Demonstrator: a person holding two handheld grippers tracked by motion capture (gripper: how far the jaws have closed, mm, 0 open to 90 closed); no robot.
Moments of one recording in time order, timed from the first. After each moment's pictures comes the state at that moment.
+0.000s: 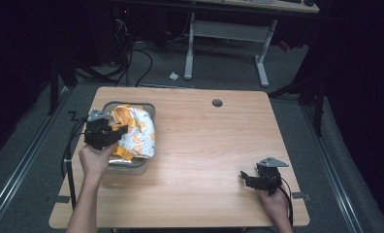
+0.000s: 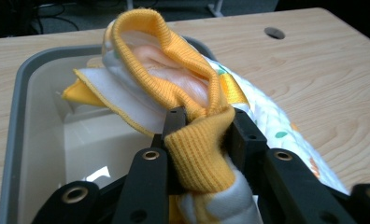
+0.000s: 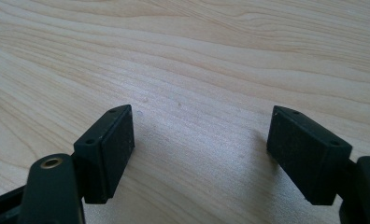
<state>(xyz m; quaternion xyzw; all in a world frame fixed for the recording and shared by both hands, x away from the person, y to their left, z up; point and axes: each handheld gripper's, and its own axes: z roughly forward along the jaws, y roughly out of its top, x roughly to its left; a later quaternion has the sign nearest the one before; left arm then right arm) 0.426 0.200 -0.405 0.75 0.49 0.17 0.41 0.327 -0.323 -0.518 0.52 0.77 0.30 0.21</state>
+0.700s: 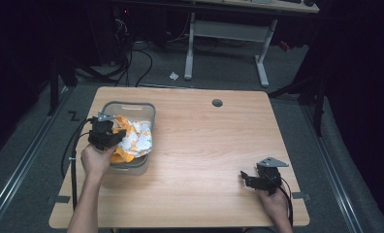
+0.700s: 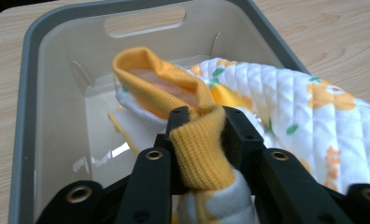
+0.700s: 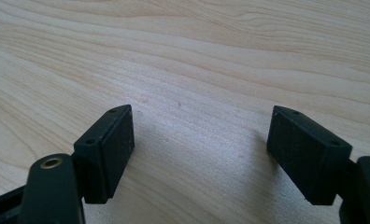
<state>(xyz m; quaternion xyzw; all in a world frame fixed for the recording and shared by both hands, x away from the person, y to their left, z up) 0.443 0.198 -0.431 0.77 0.51 0.18 0.34 0.327 -0.323 -0.518 0.52 0.77 0.30 0.21</state>
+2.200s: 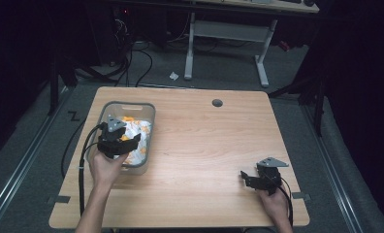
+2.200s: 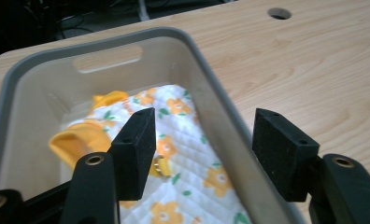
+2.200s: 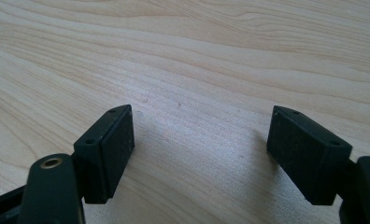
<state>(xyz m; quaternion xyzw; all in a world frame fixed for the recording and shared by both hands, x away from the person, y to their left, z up) 0.401 0.157 -0.407 0.77 0.47 0.22 0.38 0.327 -0.323 -0.518 0.52 0.77 0.30 0.21</state>
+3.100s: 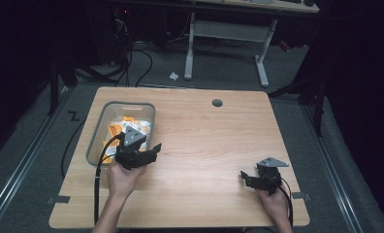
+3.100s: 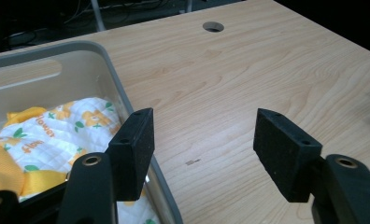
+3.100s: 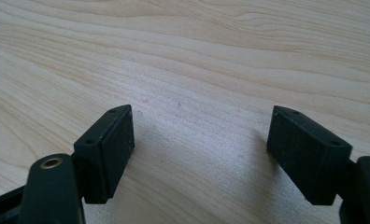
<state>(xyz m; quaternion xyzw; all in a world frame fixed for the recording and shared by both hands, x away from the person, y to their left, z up) 0.368 0.113 -0.406 0.77 0.43 0.18 0.43 0.327 -0.323 -0.518 0.52 0.77 0.30 0.21</state>
